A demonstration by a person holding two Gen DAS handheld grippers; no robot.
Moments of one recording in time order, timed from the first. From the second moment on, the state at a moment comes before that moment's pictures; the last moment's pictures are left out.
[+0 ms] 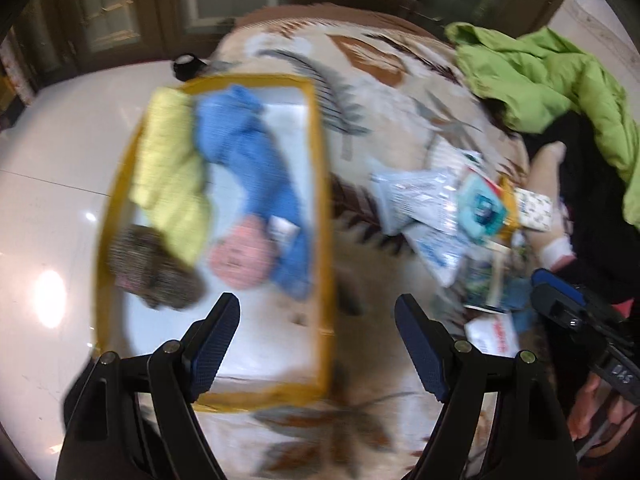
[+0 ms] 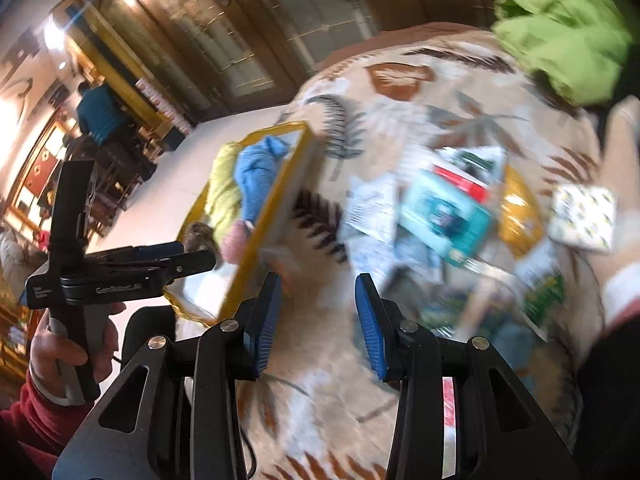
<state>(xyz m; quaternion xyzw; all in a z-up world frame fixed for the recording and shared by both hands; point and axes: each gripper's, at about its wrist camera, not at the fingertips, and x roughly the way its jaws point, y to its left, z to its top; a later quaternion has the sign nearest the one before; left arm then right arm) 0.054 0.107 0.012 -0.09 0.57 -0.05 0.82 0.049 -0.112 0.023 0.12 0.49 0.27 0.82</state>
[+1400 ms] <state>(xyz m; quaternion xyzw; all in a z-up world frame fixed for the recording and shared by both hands) 0.095 0.059 -0.051 -0.18 0.60 0.02 0.78 0.013 -0.178 -0.038 0.13 0.56 0.22 0.79</state>
